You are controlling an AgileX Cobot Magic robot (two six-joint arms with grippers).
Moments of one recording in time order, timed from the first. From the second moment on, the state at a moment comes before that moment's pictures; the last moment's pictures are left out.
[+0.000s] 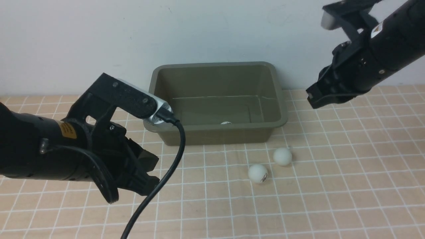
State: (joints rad) right arm 0.29 1.64 -1.46 0.27 1.11 -0.34; left arm -0.42 1.17 -0.86 -0.38 0.65 0.41
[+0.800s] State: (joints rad) right arm 0.29 1.89 -1.41 0.32 0.89 -0.36; left arm -0.42 1.17 -0.86 -0.38 0.65 0.42
